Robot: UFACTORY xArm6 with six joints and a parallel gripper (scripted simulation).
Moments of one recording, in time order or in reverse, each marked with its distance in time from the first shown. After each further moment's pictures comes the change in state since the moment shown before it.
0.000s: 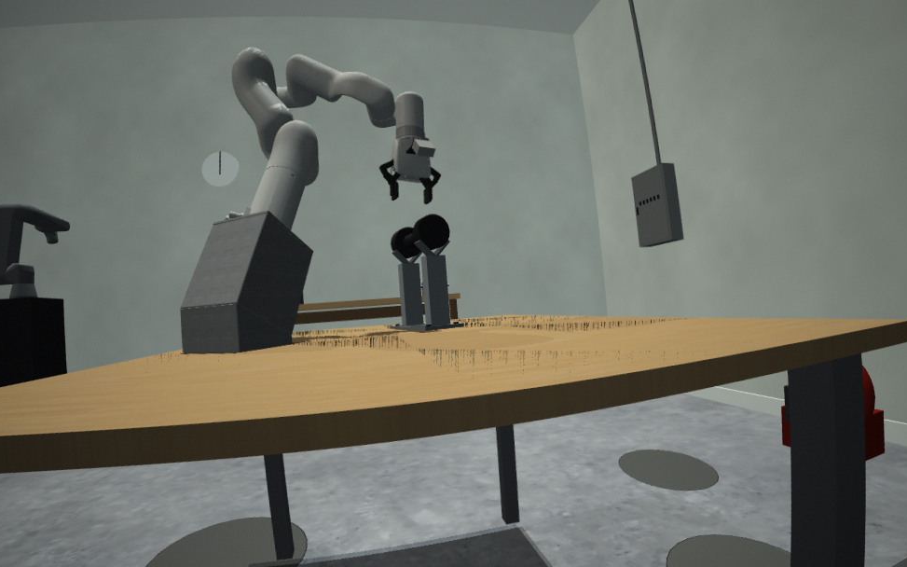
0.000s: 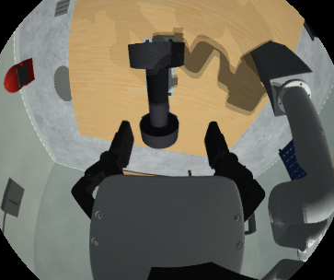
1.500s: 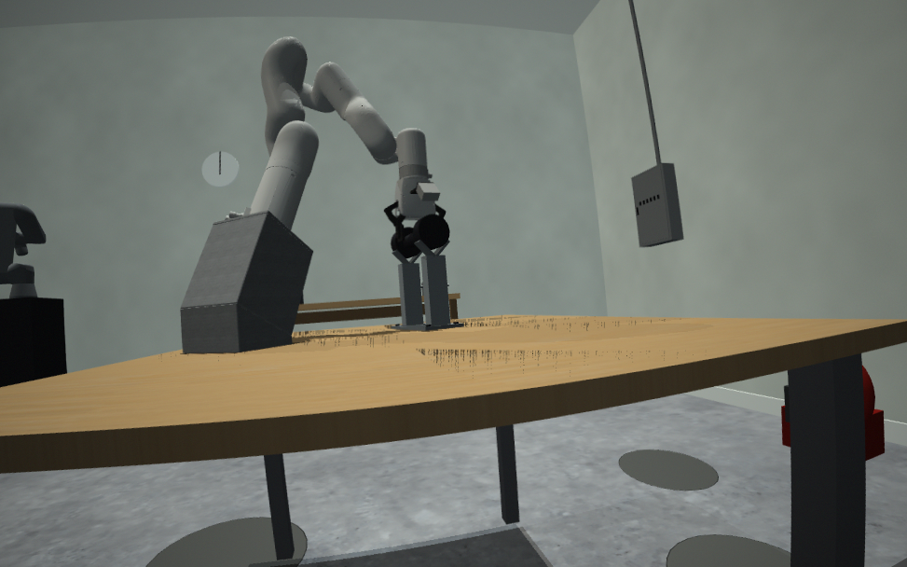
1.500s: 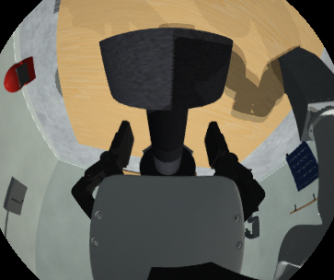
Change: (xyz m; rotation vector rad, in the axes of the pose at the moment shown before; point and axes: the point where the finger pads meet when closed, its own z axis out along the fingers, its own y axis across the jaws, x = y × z) arm -0.009 -0.018 0.103 0.054 -0.029 0.016
